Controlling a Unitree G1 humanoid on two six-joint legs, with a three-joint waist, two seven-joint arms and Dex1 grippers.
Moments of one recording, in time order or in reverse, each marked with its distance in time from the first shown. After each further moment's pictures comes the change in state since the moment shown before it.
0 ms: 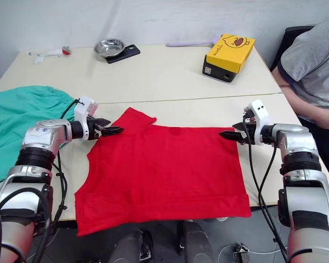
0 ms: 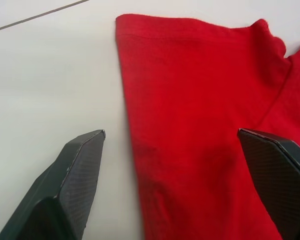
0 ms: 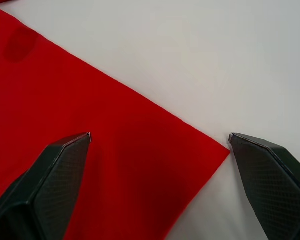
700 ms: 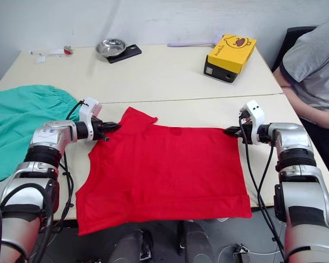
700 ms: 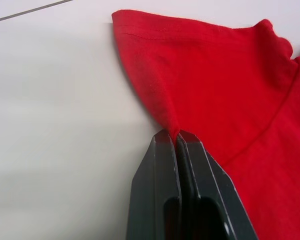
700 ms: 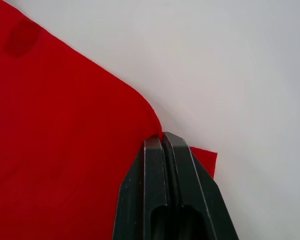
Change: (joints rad) left arm -0.010 -0.032 0.061 0.105 0.028 -0.092 -0.028; right arm -0.027 0.024 -0.005 0.047 -0.056 -0.057 0.034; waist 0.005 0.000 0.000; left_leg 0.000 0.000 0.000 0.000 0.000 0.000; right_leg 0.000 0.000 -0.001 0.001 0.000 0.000
